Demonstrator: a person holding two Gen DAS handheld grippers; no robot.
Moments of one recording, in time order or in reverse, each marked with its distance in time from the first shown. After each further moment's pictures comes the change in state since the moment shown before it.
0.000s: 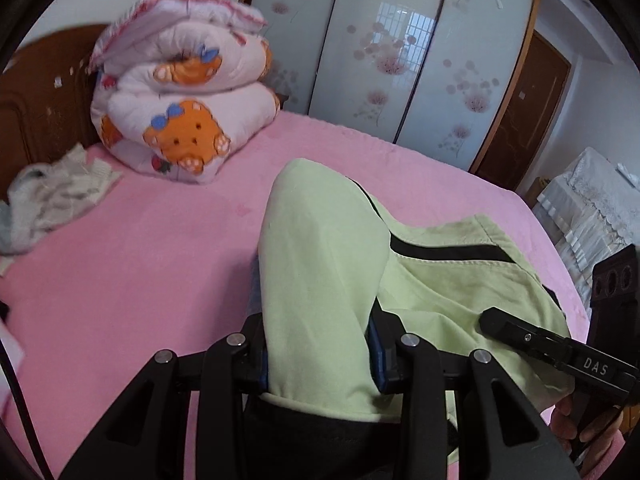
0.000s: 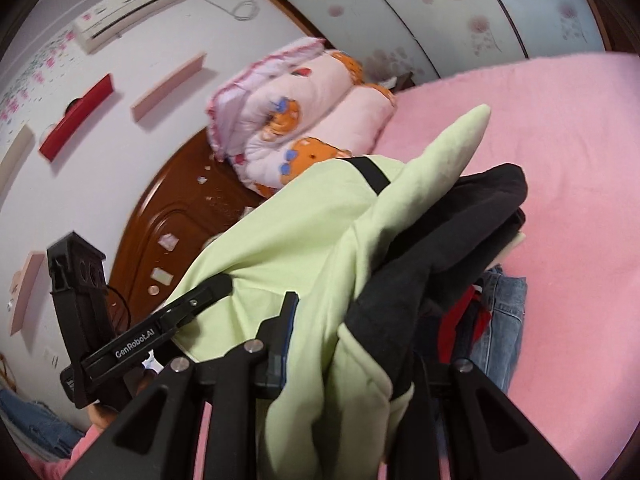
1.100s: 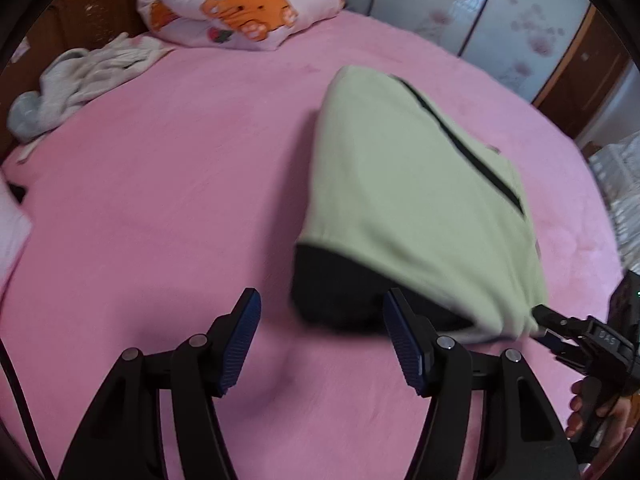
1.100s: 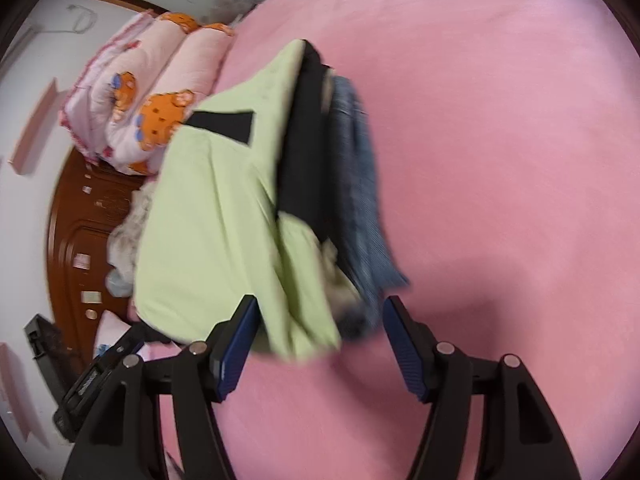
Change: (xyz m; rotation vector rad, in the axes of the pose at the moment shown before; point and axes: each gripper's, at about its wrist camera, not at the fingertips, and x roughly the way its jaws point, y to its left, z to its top) left arm 0.025 0.051 -0.122 -0.101 0.306 0.199; right arm -0.009 -0.123 -0.149 0.422 0.212 -0.262
